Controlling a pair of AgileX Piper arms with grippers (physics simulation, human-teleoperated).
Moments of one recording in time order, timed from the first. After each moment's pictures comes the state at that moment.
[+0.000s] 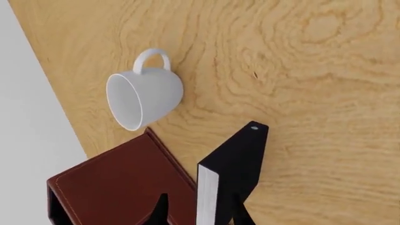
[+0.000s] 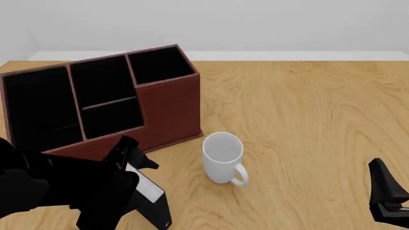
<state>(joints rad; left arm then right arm) -0.78 1.02 -0.67 0.65 1.42 -0.07 0.01 0.00 -0.01 0.03</state>
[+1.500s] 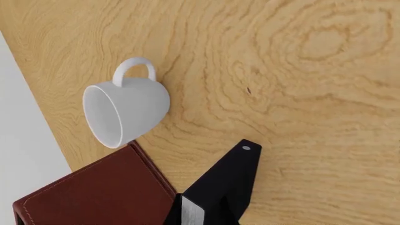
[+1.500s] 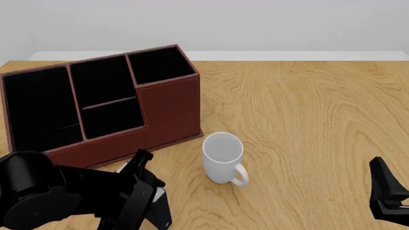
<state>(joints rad) -0.83 1.13 -0.60 0.49 1.30 -0.08 0.04 0.00 -0.04 0.03</state>
